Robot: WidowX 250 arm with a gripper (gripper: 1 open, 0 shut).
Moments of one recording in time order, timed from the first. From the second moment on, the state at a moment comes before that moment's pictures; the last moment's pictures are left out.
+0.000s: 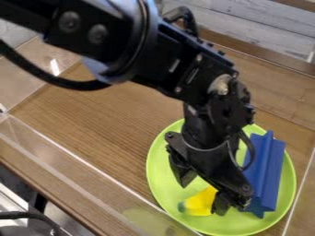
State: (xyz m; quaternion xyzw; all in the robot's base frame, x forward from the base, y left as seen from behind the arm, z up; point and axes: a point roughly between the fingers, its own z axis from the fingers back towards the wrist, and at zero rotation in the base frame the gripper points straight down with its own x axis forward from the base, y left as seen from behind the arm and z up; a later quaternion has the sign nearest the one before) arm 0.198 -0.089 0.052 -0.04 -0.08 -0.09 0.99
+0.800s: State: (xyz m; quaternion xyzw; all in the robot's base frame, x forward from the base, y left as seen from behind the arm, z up) arm 0.201 -0.087 0.050 -0.05 -0.08 -0.07 0.99
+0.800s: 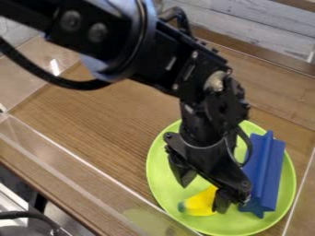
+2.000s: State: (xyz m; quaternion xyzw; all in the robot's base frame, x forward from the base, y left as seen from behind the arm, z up) arm 0.202 -0.083 0.040 -0.06 -0.07 -0.06 0.99
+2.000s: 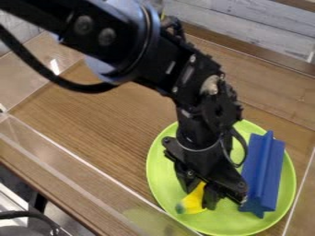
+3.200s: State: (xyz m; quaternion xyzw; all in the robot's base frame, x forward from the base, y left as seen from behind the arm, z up) arm 0.204 -0.067 0.065 -0.05 -0.03 -0.06 1.00
